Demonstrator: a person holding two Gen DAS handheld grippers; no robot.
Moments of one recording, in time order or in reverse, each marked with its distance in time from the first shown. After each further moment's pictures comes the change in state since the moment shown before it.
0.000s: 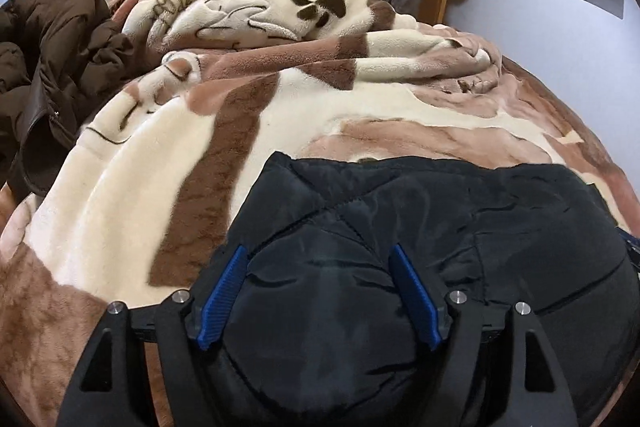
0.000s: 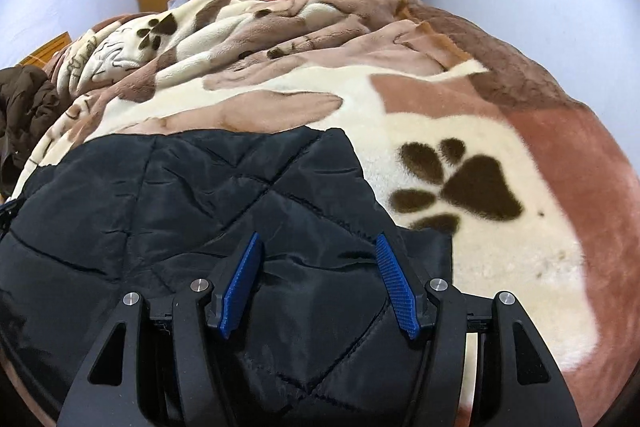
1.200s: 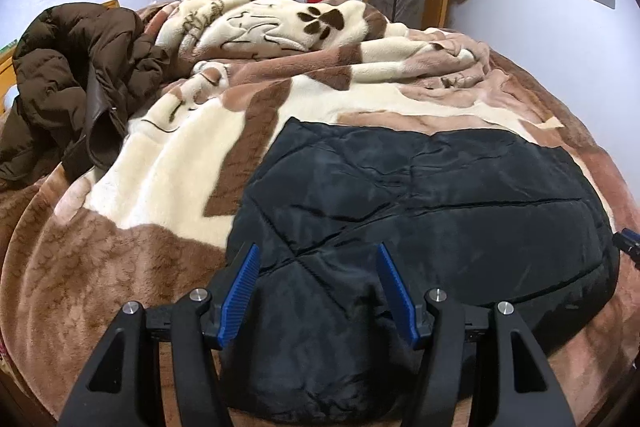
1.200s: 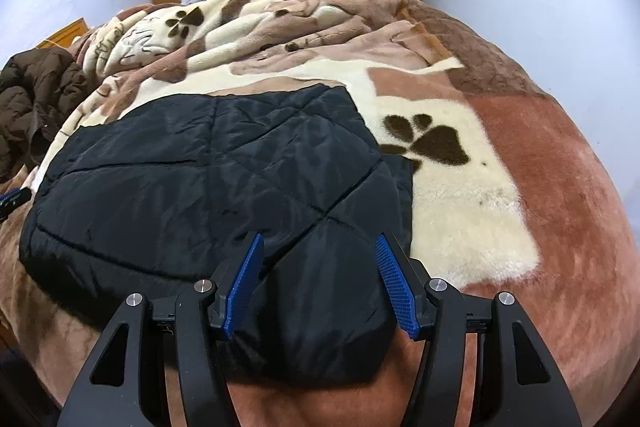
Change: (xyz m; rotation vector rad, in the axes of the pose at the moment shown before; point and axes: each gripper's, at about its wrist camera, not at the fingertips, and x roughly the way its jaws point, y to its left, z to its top) left arm -0.114 -0.016 -0.039 0.010 0.014 0.045; right arm -0.103 0.004 -0.041 -0.021 0.073 0.028
